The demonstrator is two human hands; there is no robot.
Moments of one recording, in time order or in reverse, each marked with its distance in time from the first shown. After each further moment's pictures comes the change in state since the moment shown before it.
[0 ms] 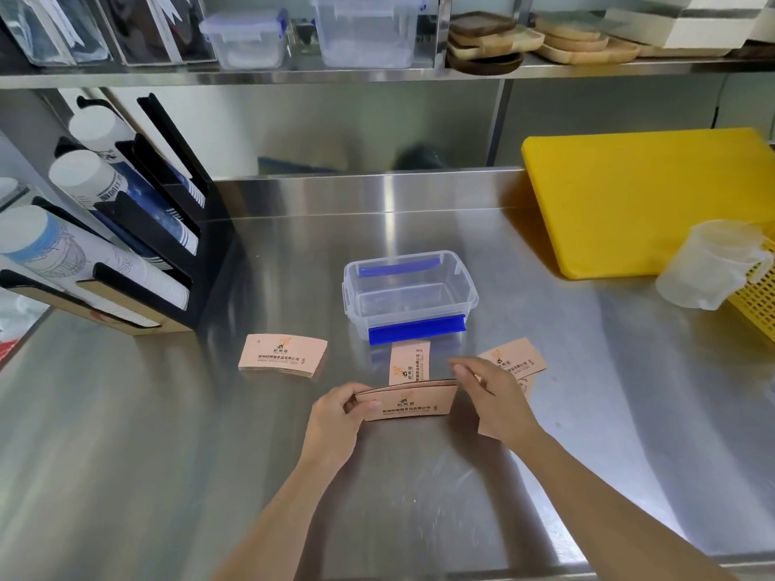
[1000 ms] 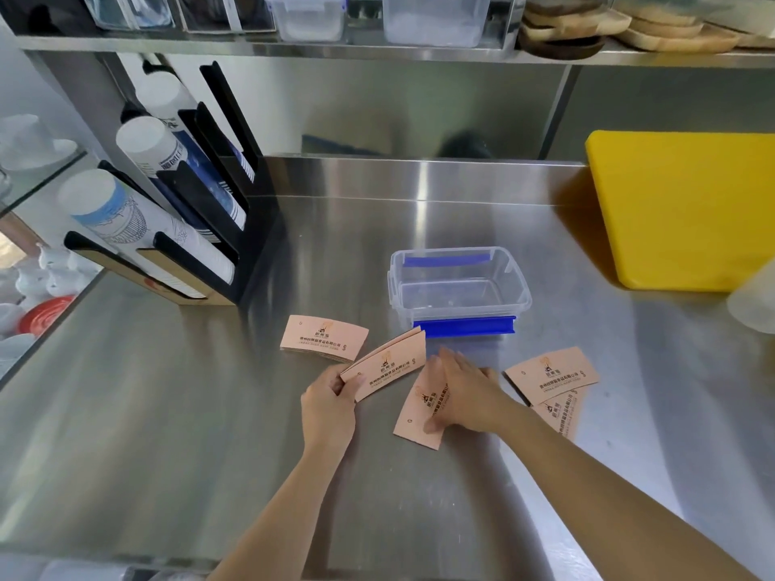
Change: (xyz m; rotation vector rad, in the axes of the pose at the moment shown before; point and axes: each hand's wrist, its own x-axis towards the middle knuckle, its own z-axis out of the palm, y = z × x) left_hand 0.011 -0.027 -0.035 -0.171 0.331 -0.141; right_hand 0.039 -0.040 0.066 -0.632 -0.544 0.022
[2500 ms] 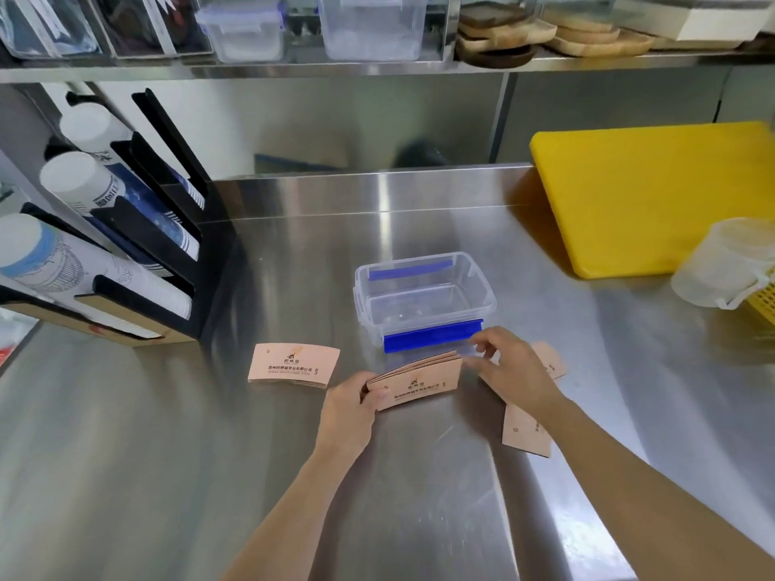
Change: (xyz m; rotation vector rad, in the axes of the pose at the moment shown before) left_hand 0.007 0.028 0.034 0.322 -0.310 0.233; right_hand -0.024 0.067 -0.038 0.403 0.546 0.036
